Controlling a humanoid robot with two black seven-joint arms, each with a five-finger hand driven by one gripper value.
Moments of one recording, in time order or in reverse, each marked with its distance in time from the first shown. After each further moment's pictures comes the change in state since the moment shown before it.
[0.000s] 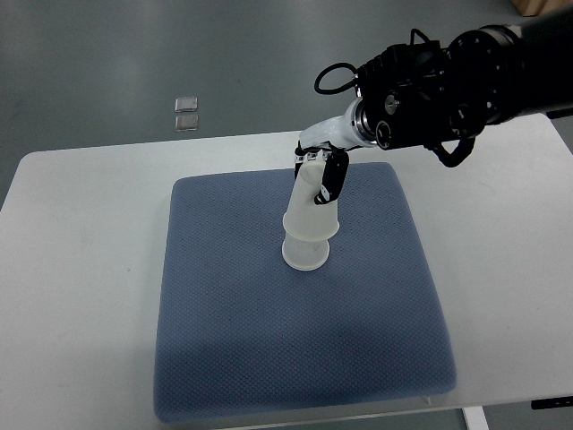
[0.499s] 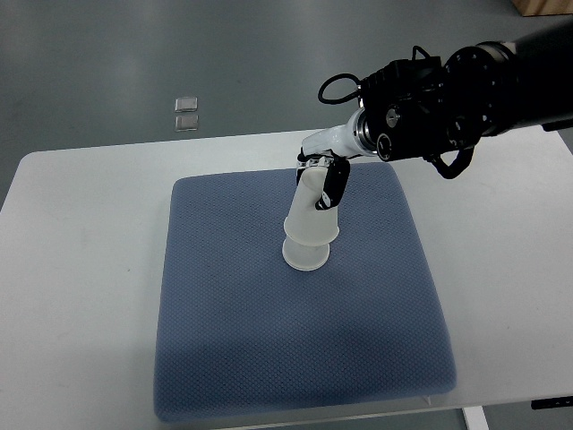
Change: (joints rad) left arm 0.000 0.000 0.000 -0.002 0.000 0.000 0.000; right arm -0.043 0.000 0.002 0.000 0.000 -0.050 -0.001
